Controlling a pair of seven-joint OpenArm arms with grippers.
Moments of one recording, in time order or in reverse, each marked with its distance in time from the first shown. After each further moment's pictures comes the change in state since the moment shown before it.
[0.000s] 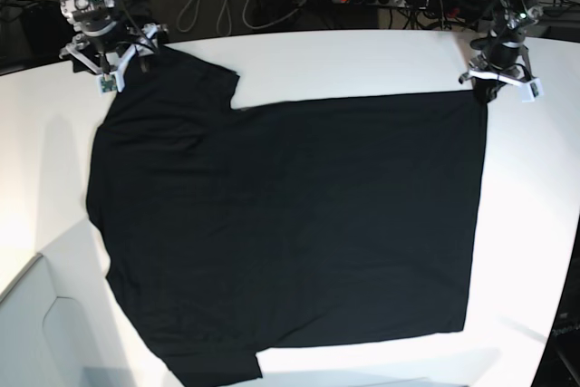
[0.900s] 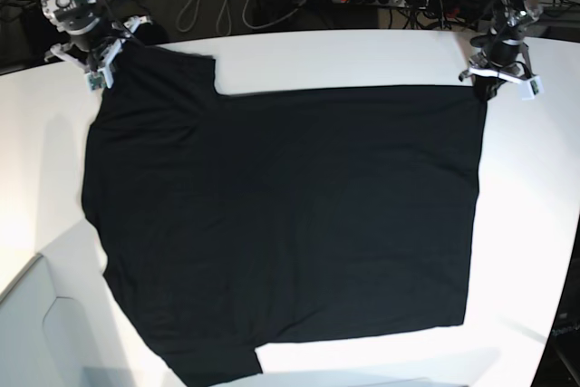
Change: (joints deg) left arm 0.7 0.0 0.0 0.5 -0.2 0.0 0.0; right arm -0.4 -0.3 7.6 4.5 -0.8 11.0 -2.2
